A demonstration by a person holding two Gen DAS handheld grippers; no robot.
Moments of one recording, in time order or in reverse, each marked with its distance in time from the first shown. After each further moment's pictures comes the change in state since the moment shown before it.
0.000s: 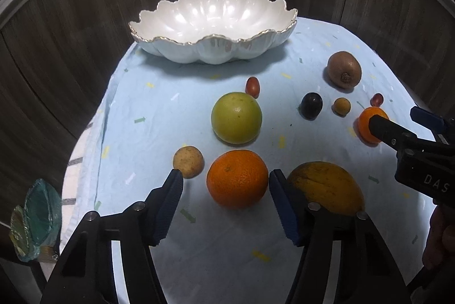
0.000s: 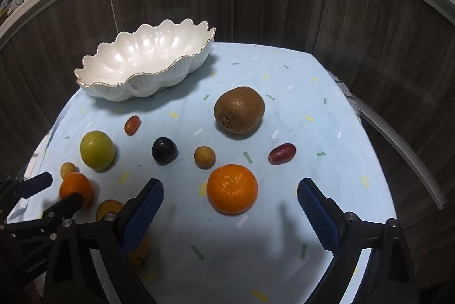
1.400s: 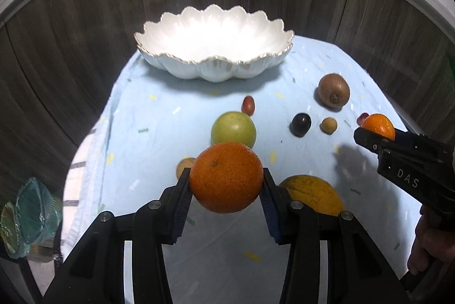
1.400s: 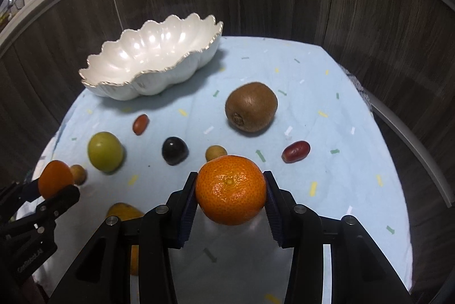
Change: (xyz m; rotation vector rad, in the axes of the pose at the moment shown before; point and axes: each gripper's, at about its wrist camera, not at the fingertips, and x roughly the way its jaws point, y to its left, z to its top) left arm -0.025 0.010 0.007 -0.042 -0.064 -0.043; right arm -0.005 0.004 0.007 0.019 0.022 0.057
